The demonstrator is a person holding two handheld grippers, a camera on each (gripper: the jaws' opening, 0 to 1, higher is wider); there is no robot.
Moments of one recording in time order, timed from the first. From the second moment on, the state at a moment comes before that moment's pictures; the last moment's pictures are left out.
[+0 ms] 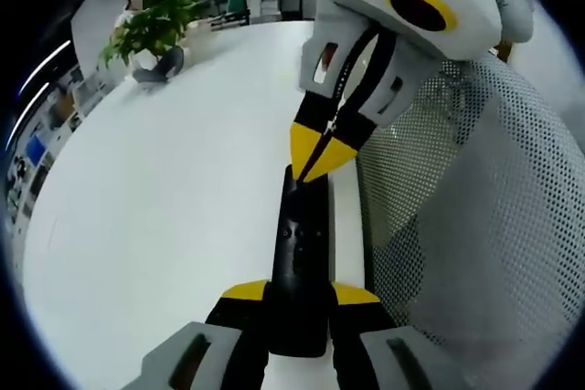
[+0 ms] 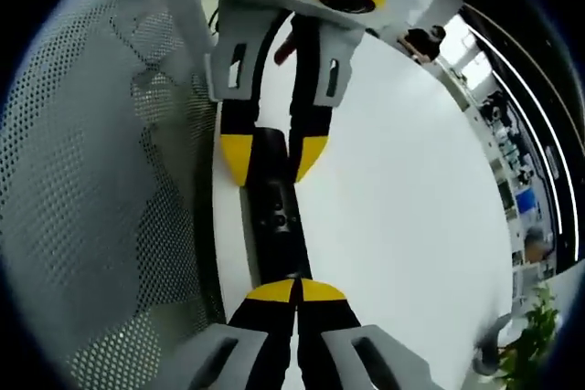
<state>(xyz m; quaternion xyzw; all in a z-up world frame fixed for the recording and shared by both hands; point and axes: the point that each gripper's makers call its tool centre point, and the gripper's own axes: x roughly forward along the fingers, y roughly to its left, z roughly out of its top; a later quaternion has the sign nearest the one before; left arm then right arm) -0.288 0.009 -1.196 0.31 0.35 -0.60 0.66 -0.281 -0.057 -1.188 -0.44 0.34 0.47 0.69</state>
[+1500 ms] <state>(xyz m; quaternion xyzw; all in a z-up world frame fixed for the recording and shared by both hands) -0.291 0.010 -1.197 0.33 0.35 -0.60 0.64 -0.292 -0.040 -1.186 -0.34 0.36 0.55 0.67</state>
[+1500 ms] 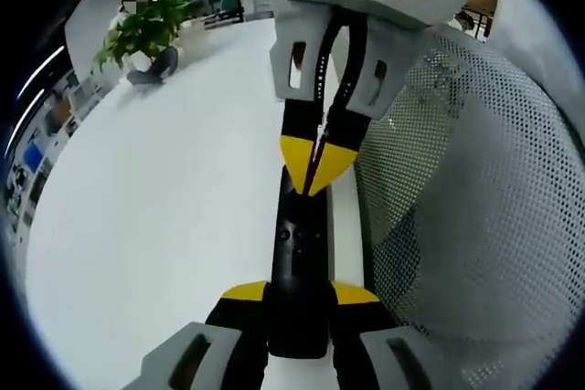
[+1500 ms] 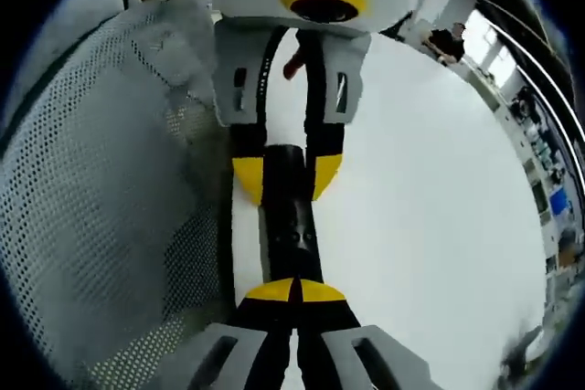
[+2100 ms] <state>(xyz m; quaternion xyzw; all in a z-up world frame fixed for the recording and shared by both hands) -0.292 0.010 -1.197 0.31 0.35 -0.60 0.65 -0.293 -0.037 -1.186 -0.34 0.34 0.59 0.64</state>
